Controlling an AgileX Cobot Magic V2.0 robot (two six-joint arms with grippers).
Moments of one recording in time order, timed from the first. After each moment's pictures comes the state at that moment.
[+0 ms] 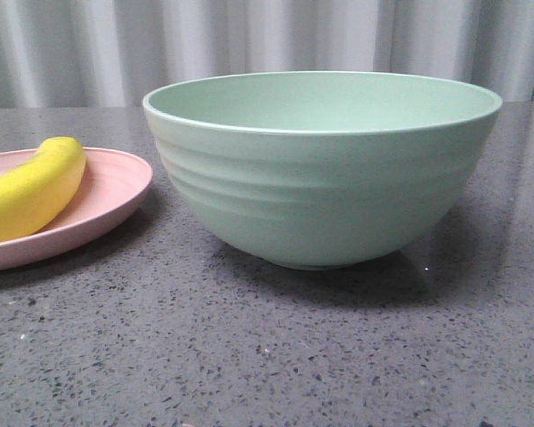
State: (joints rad) left arm -0.13 0.00 0.00 -0.11 0.20 0.12; right arm -0.10 -0.01 0.01 0.07 0.06 -0.15
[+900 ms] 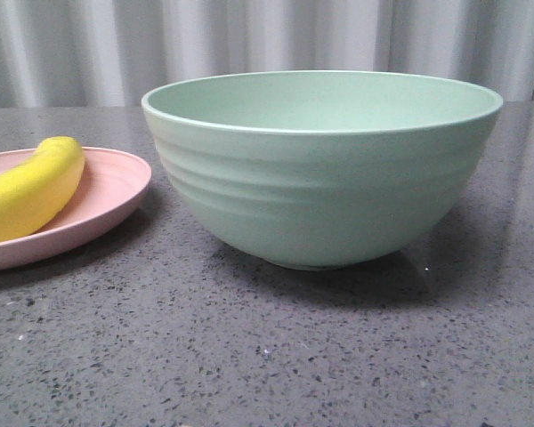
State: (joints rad) left arm -0.13 0.02 -0.07 -0.18 0.17 0.12; right arm -0.10 0.01 -0.07 0.10 0.24 -0.15
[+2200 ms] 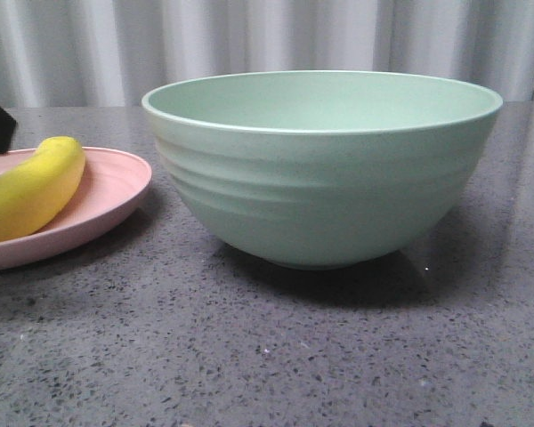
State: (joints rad) left arm -0.47 0.99 -0.62 -0.25 0.38 0.12; right arm -0.10 0.40 -0.40 0.20 0.50 -0.15
